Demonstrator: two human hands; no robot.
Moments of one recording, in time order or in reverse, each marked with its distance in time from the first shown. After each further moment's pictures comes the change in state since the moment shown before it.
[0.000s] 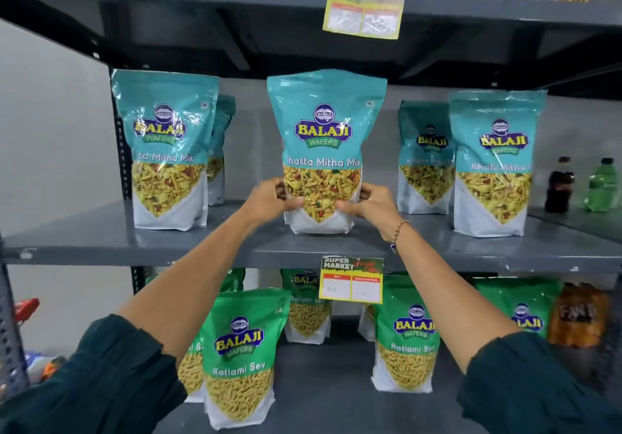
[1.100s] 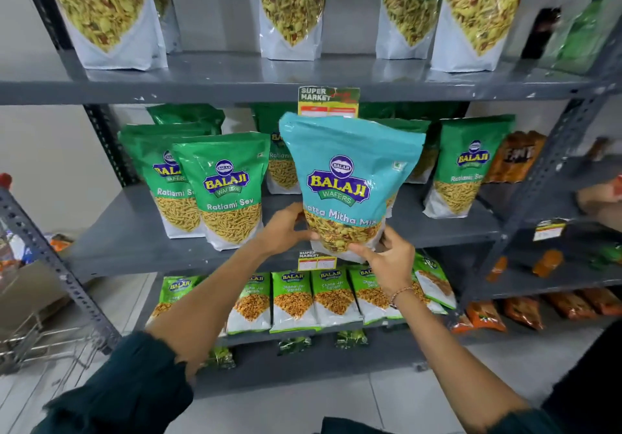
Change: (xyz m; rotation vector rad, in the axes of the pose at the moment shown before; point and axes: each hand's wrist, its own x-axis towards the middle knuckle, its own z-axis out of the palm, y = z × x) left_hand -0.232 -0.128 0.156 0.068 -0.401 -0.110; right_hand -0.323 0.188 0.027 -0.143 0.385 0.162
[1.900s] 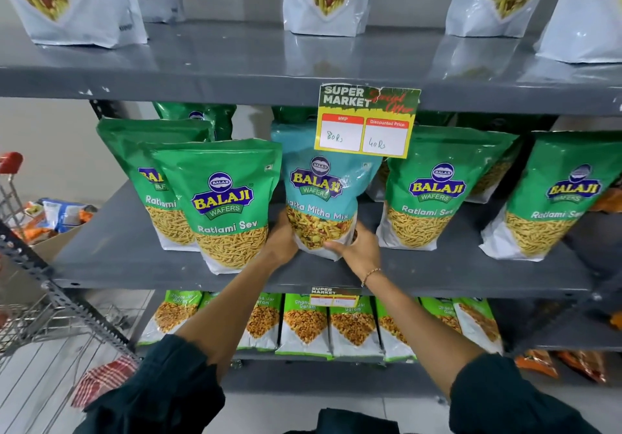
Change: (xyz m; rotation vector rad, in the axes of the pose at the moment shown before) left_hand 0.098 -0.090 0.002 0.039 0.165 -0.430; right_hand 0.135 0.075 0.126 -0.165 -0.361 0.164
